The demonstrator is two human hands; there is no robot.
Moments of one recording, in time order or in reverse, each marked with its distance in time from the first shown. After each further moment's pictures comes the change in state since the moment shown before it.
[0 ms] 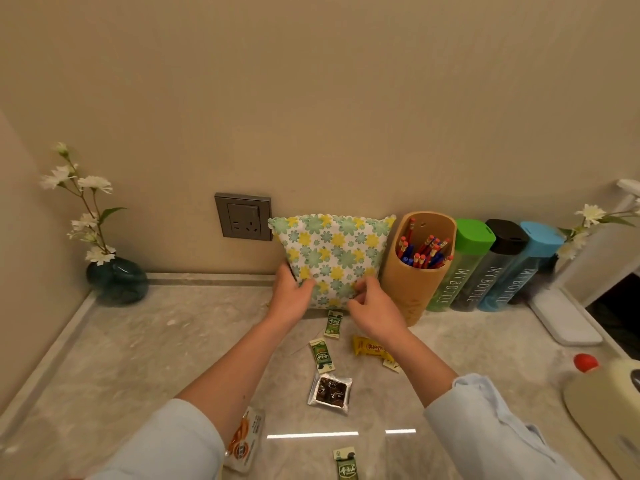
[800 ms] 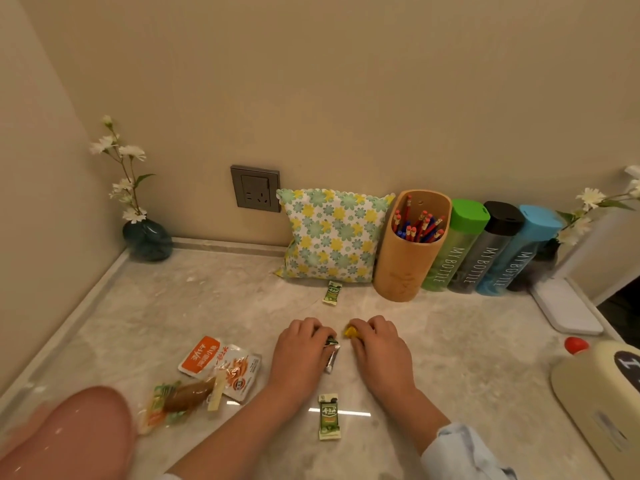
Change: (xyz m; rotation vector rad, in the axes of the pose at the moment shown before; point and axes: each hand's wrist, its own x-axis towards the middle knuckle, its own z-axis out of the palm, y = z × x) left_hand -0.150 -0.067 0.023 0.969 -0.051 0.439; right_hand -0.087 0.091 0.031 -0.503 0.091 -0.340
